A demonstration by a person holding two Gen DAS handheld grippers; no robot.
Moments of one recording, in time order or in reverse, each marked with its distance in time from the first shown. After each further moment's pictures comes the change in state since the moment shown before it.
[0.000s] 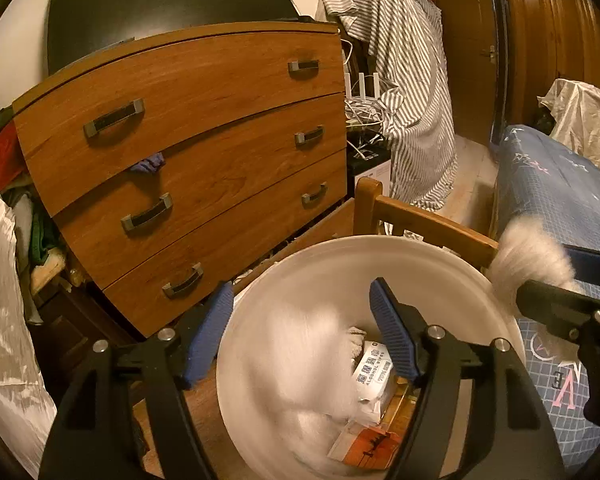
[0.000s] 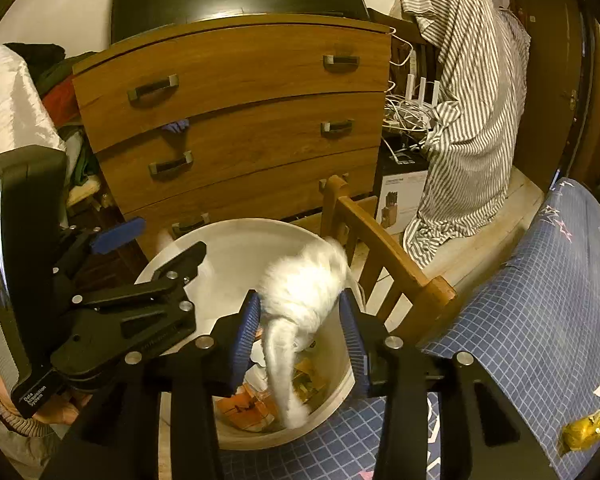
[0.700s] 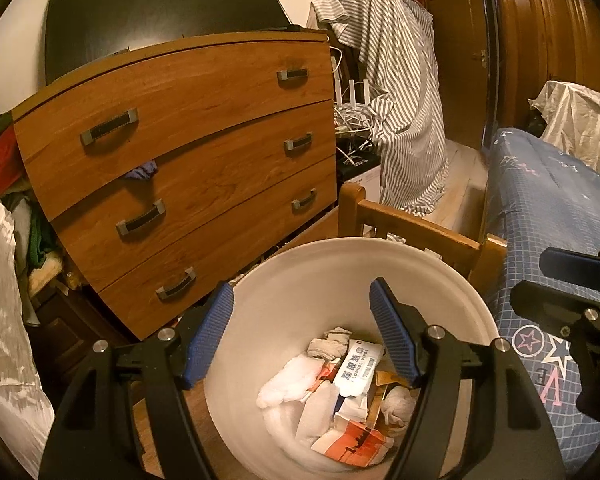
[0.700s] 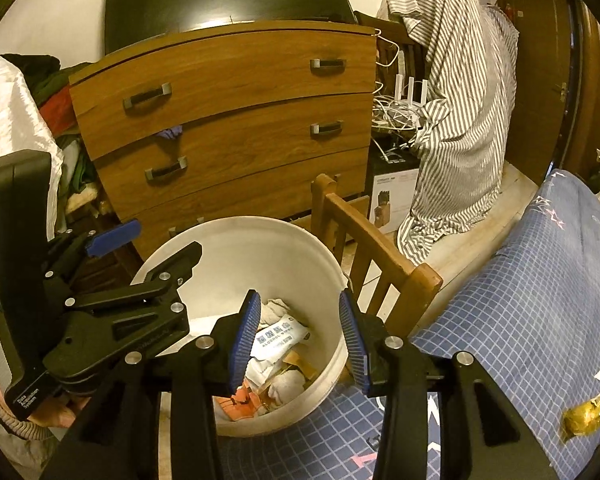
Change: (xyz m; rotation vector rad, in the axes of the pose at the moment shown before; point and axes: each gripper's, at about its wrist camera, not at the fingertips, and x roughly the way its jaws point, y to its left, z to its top) left arm -0.018 -0.012 -0.003 0.002 -0.028 -0.015; right arm -0.021 -0.011 -0.014 0.039 -0.024 -0.017
